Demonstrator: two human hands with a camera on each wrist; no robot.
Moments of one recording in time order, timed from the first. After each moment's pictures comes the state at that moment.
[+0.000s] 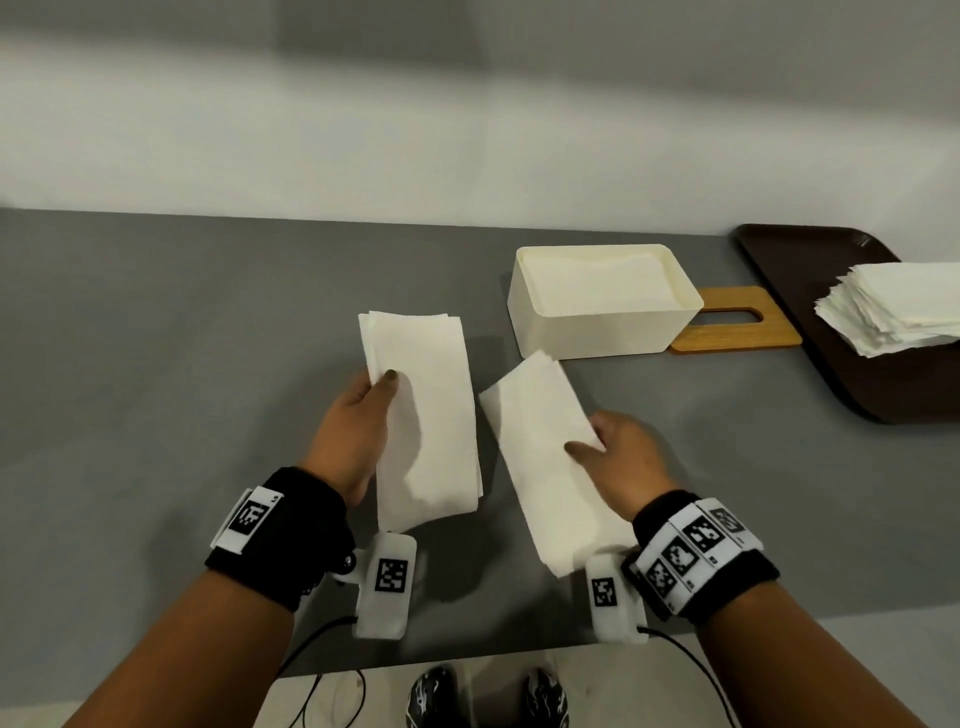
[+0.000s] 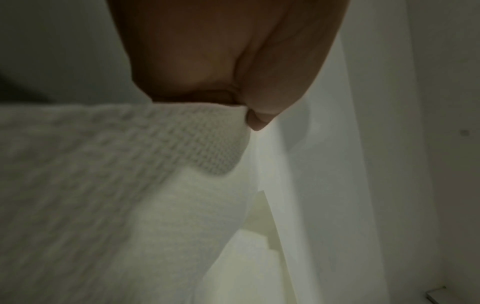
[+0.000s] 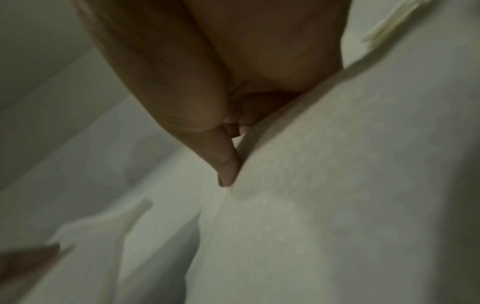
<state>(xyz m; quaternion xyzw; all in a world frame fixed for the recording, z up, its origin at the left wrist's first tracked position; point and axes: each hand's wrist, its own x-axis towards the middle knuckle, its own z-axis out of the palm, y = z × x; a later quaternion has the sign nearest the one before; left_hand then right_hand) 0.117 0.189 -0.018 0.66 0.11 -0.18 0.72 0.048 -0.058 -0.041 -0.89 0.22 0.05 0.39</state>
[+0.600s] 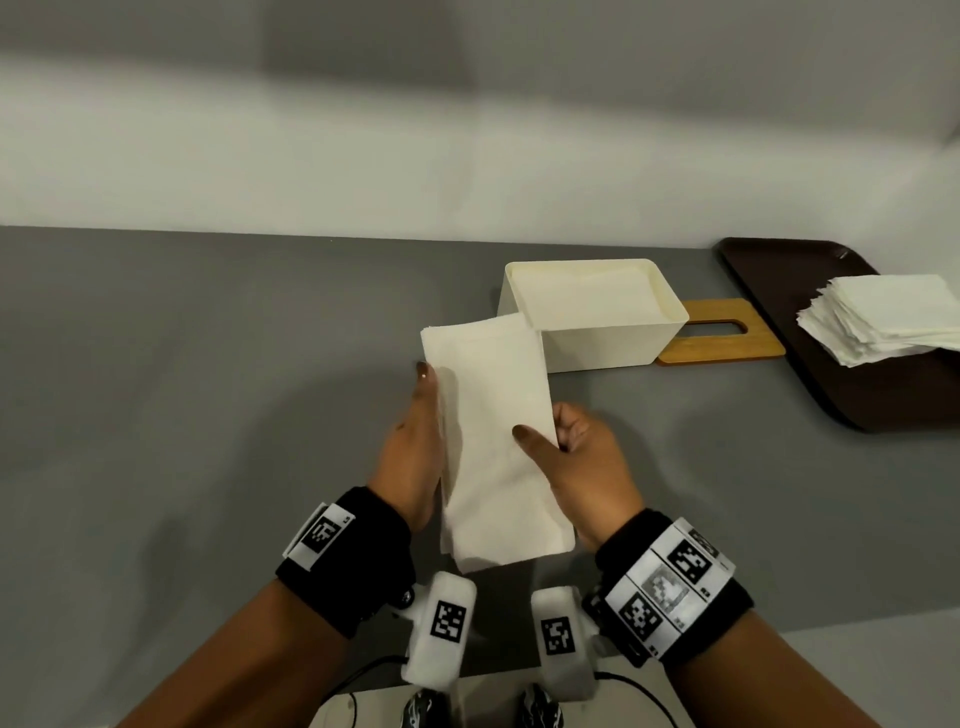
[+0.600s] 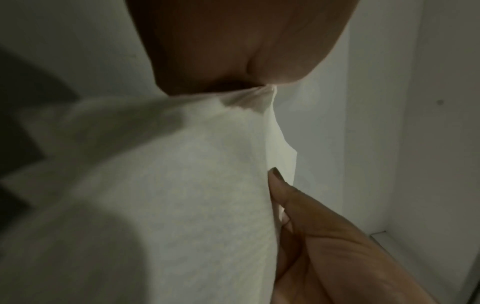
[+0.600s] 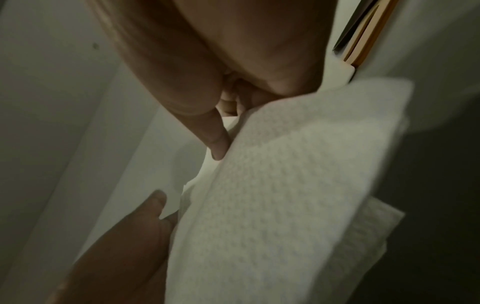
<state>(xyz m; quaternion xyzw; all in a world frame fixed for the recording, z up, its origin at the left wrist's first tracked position) 0.097 0.140 -0.006 0.60 0.04 -0.23 0.76 0.044 -0.007 -0.006 -0.75 0.20 -0.04 0.63</state>
